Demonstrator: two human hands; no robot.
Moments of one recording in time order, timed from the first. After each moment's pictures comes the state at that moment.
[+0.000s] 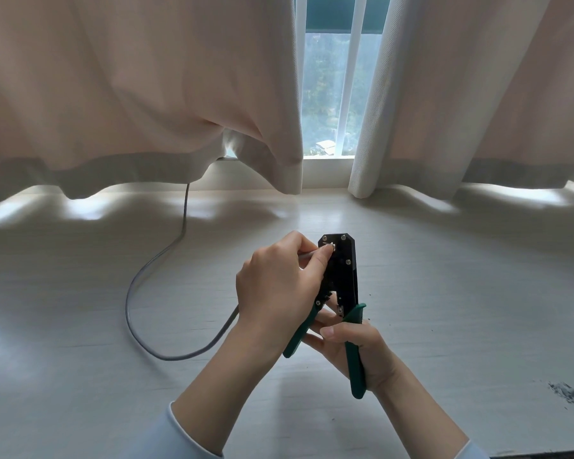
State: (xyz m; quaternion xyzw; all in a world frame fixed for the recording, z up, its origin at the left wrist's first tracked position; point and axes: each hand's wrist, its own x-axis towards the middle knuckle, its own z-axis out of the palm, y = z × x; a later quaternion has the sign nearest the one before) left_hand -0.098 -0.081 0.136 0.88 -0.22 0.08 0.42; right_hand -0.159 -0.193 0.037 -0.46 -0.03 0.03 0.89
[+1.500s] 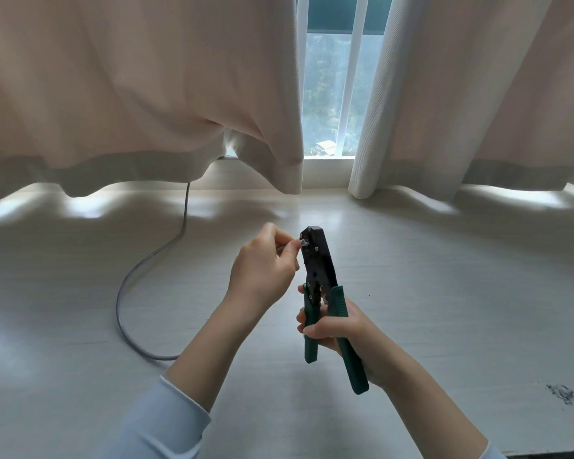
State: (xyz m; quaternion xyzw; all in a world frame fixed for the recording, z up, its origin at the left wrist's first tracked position) left_hand -0.055 -0.077 0.115 0.85 -0.23 -0.01 0.47; right_hand -0.165 -0.194 0.065 -0.64 0.11 0.07 0.76
